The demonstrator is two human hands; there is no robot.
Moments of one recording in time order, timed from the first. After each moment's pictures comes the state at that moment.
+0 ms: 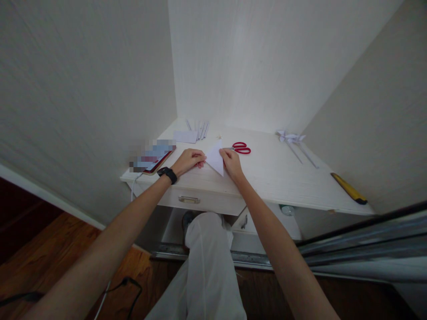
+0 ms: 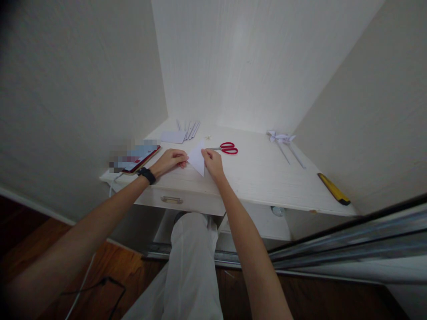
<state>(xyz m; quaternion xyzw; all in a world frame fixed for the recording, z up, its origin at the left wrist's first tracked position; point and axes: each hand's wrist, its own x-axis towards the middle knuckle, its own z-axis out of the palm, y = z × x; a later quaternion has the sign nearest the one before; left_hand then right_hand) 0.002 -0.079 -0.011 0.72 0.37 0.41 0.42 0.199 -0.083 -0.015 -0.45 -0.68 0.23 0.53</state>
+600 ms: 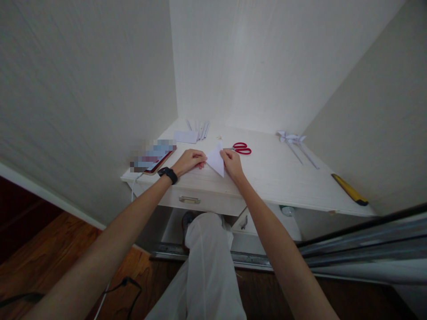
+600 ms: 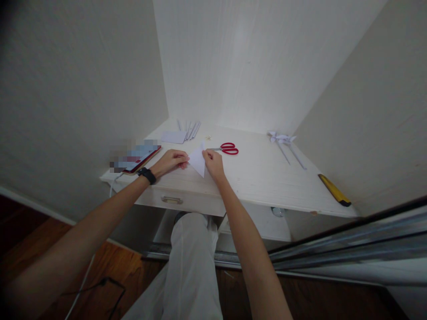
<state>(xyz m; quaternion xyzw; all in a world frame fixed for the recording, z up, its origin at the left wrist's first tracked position) 0.002 -0.080 -0.009 0.72 0.37 0.40 0.43 0.200 -0.084 -0.013 -0.47 -0.69 0.21 0.51</state>
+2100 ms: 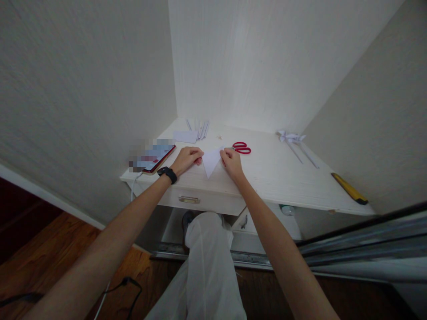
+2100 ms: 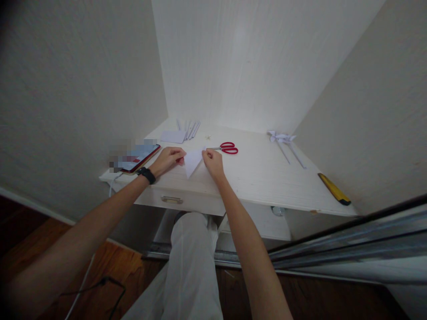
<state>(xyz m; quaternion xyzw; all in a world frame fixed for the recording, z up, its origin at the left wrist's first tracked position) 0.002 -0.082 -0.004 0.70 0.40 0.45 0.39 0.198 -0.089 -0.009 -0.48 -0.67 0.20 0.52</state>
